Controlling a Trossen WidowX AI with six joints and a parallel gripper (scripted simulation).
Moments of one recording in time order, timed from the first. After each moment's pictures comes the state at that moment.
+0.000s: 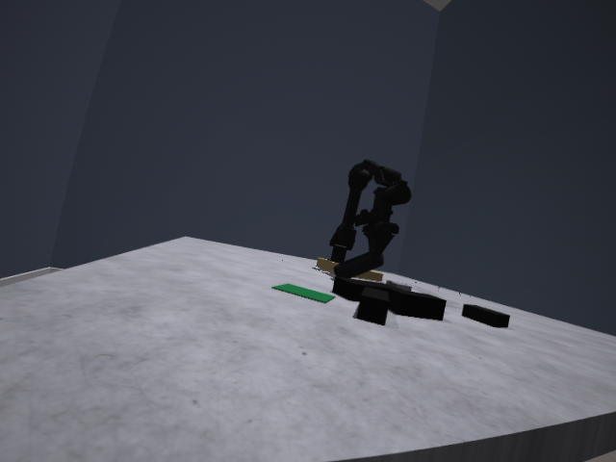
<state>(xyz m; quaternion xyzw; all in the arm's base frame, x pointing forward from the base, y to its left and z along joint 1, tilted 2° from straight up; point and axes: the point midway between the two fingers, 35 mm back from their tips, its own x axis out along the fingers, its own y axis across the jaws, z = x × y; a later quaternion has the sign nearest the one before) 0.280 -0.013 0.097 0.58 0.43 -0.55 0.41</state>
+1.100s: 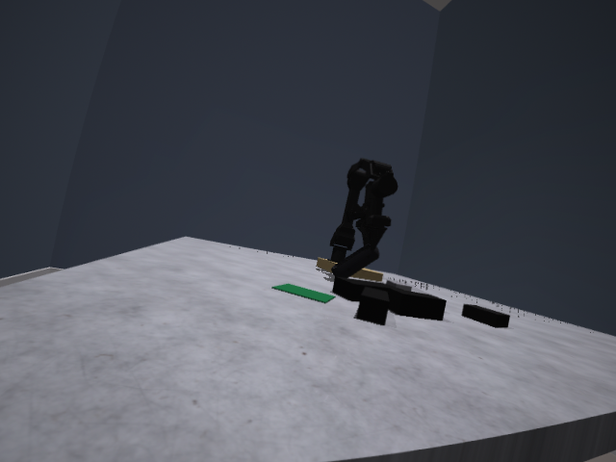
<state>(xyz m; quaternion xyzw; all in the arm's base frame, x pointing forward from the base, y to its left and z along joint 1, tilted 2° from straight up) 0.273 -0.036 0.111 0.60 0.45 -0.53 0.40</state>
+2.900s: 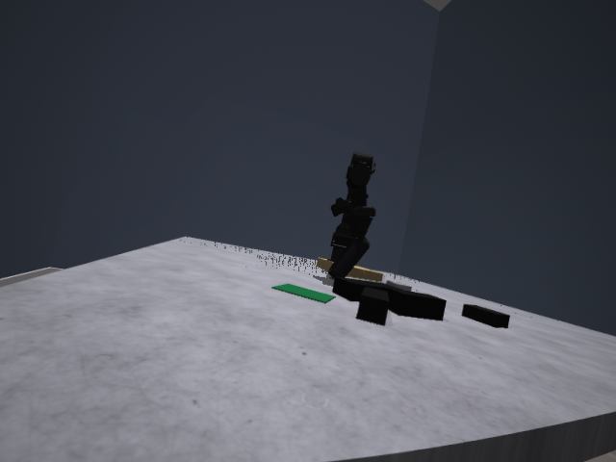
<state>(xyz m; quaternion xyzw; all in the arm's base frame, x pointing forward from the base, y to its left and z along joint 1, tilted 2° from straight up) 0.261 -0.077 0.125 0.63 0.47 -0.49 0.37</state>
